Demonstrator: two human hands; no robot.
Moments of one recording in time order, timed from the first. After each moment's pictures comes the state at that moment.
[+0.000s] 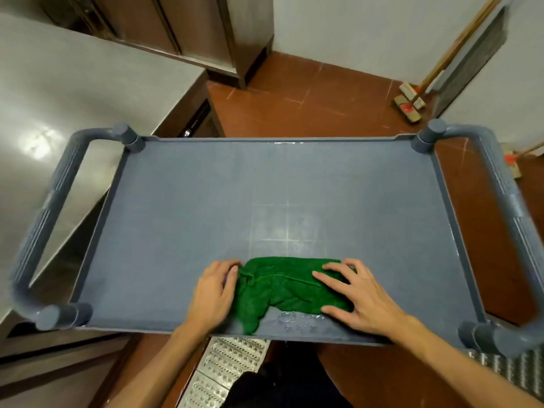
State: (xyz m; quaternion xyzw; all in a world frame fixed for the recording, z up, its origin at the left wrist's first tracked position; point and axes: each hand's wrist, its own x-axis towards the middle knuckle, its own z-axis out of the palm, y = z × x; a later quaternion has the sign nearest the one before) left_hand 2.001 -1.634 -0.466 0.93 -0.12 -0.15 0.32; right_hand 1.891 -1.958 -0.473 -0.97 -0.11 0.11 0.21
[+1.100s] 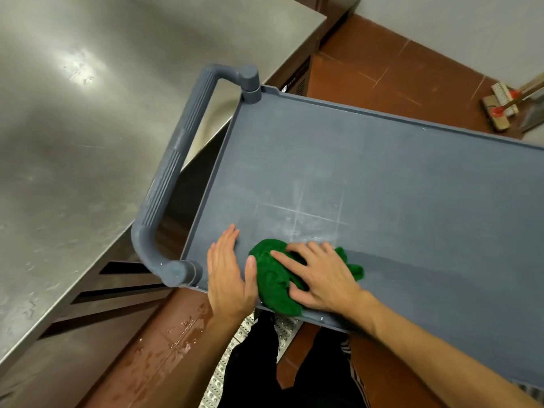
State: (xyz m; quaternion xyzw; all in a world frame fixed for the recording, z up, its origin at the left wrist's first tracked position) left_hand 2.021 -1.443 -0.493 0.92 -0.01 0.08 0.37; right_hand 2.027 -1.649 -0.484 -0.95 -0.28 0.07 0.14
